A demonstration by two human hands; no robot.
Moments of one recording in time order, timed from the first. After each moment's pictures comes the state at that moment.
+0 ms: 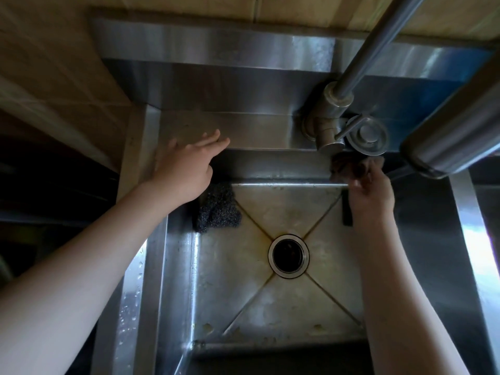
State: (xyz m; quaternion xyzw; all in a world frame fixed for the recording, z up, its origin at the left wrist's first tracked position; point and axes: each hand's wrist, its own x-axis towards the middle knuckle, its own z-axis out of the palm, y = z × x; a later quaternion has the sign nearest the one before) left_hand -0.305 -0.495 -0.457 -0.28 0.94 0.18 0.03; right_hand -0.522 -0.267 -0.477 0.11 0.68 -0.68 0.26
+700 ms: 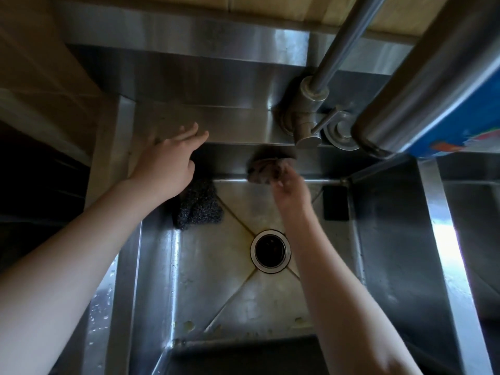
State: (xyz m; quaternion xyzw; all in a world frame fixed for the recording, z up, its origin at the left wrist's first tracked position) left_hand -0.310 -0.486 -0.460 -0.31 0.93 0.19 0.02; right_hand -0.463 -0.327 -0.489 0.28 0.48 -0.73 0.39
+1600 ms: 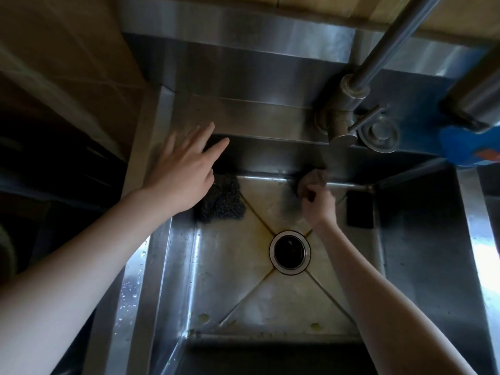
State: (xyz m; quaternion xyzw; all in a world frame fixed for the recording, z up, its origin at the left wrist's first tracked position) left_hand -0.268 -0.470 -0.455 -0.29 0.95 0.08 0.04; right_hand -0.481 -0.279 -0.573 -0.19 0.92 -0.21 0.25
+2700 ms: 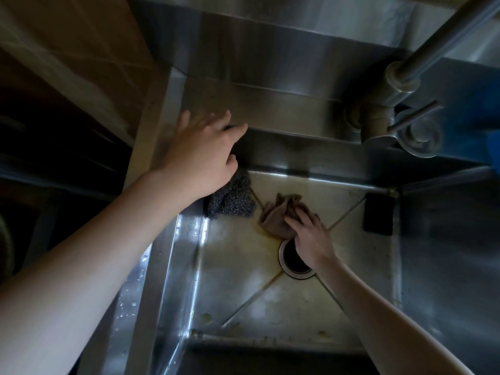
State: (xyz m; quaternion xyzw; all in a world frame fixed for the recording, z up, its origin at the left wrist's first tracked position) left_hand -0.291 -0.480 -0.450 -0.31 0.95 0.08 0.04; right_hand -0.440 -0.235 -0.643 -0.51 0.83 0.07 0.23
